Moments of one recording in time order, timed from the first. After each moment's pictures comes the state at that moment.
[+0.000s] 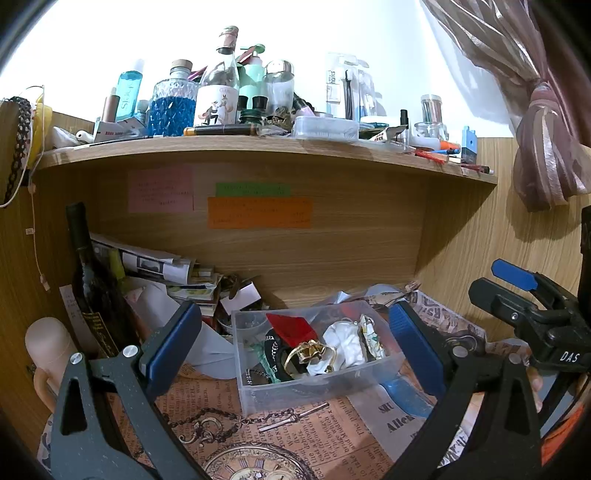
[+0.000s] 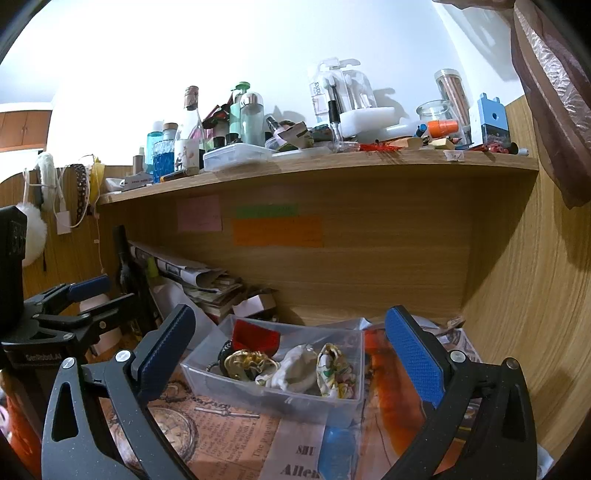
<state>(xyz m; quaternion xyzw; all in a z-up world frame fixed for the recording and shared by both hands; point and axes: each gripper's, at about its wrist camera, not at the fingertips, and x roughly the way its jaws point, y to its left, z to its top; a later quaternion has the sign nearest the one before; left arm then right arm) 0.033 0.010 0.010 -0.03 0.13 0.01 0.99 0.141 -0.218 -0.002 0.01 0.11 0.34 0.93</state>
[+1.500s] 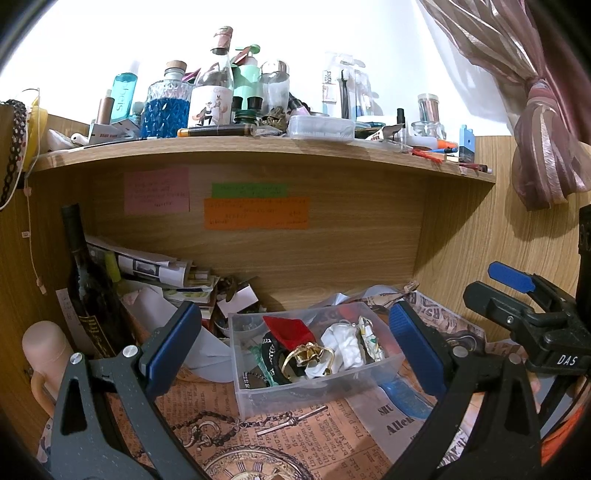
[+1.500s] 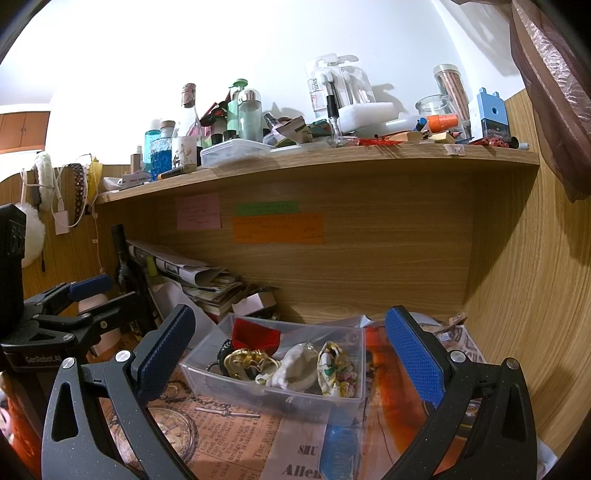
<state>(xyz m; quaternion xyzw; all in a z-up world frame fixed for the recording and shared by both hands) 0.038 0.007 0.010 -0.02 0.13 0.01 0.99 0.143 -0.216 -0.005 0.01 0.11 0.34 0.93</state>
